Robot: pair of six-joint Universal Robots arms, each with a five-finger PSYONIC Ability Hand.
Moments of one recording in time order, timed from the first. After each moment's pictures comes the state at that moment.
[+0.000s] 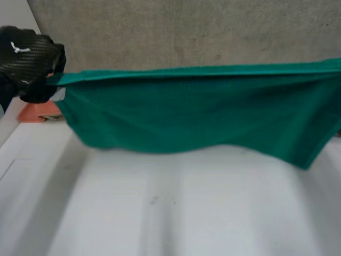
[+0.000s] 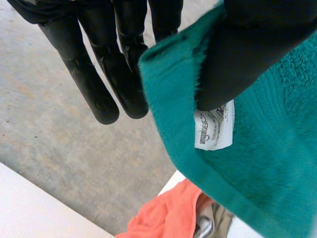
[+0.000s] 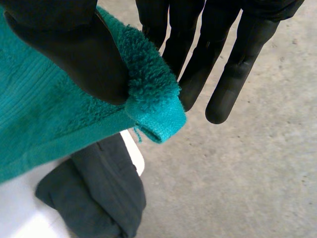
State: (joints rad) left arm 4.54 -1.40 -1.57 3.00 -1.33 3.69; right arm 1.51 -1.66 1.26 0.47 1.32 2.31; left_hand 1.13 1.20 1.19 1.20 0.99; right_hand 1.12 1.18 1.19 1.20 1.00
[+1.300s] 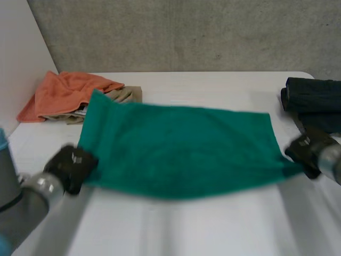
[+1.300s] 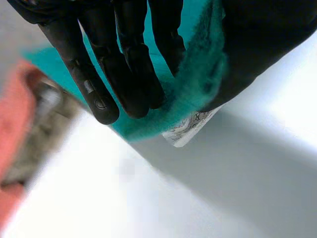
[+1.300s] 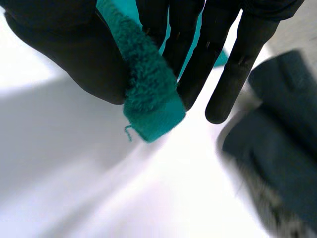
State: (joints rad) left arm 4.48 -1.74 -1.94 3.18 -1.46 3.90; right arm 1.67 -1.25 1.60 0.28 1.48 2.19; left_hand 1.13 1.20 1.20 1.20 1.01; right_hand 1.12 1.18 1.19 1.20 1.01
